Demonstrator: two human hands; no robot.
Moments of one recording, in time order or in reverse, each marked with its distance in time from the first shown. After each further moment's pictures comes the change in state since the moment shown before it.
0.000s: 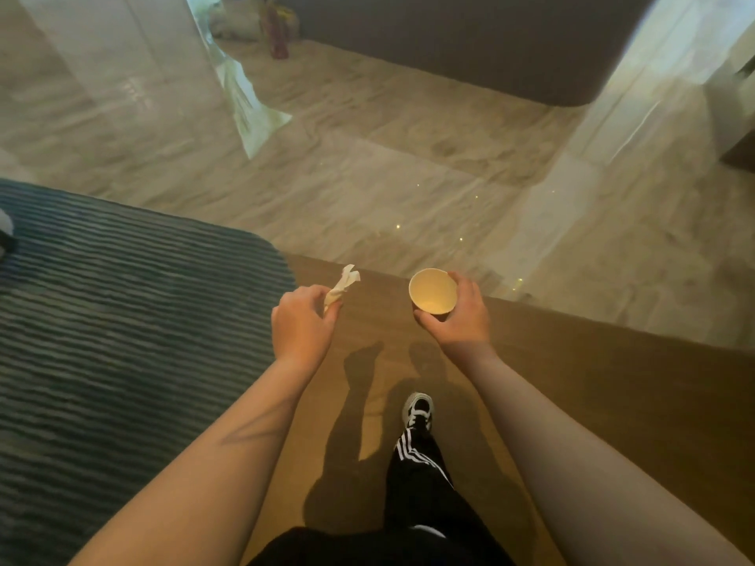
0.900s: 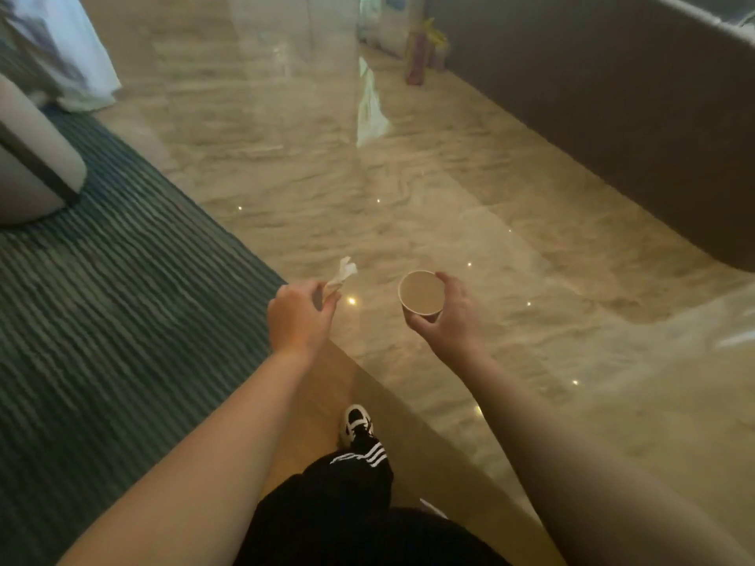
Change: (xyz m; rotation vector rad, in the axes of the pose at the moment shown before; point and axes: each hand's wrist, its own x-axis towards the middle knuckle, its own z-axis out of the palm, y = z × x) left_hand 0.497 -0.010 0.087 -0.008 0.268 -0.381; right_hand 0.571 -0.090 0.149 -0.097 -0.422 -0.298
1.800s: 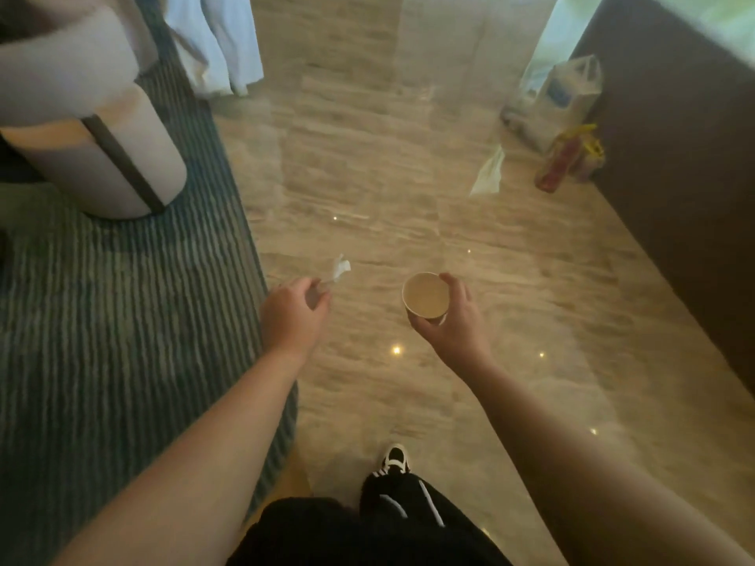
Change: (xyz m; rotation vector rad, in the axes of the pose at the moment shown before) left_hand 0.477 0.026 0.055 0.096 0.342 -0.337; right_hand 0.563 -0.108 0.044 0.022 -0.287 -0.358
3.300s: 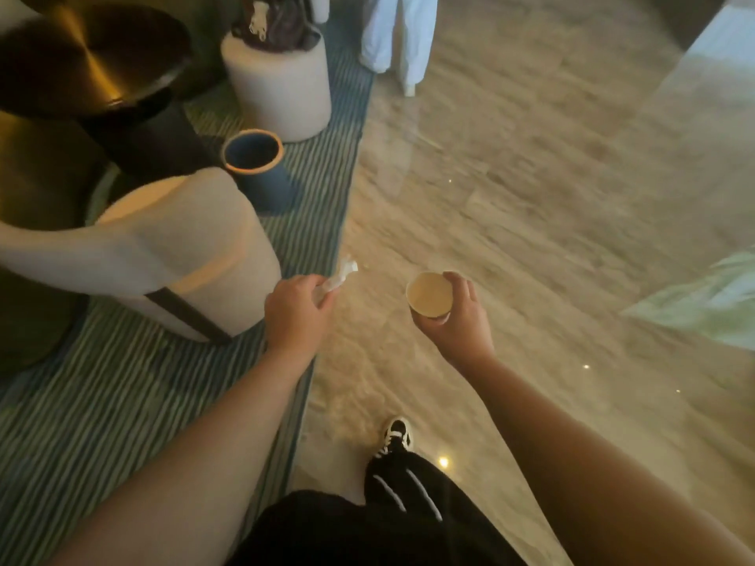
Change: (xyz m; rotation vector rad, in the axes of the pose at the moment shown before) left_hand 0.986 -0.152 0.042 0.138 0.282 -0.360; right_hand 1.030 -0.308 0.335 0.014 -0.365 -0.368
